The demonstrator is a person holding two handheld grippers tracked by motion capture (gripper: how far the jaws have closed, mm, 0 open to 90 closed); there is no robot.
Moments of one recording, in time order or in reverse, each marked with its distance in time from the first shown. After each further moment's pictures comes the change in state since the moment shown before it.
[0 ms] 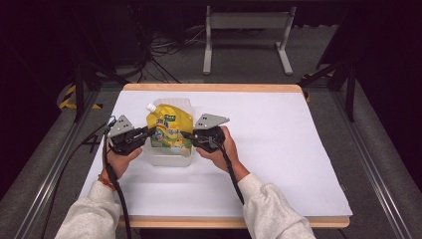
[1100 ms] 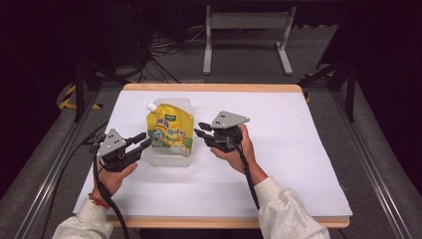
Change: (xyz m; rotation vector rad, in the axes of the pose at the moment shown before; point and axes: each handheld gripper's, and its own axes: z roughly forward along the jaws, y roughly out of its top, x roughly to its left) left arm -0.043 -0.006 -0.043 -0.043 0.057 0.020; right arm -0.006 0.007 -0.053 -0.017 -0.081 -0.016
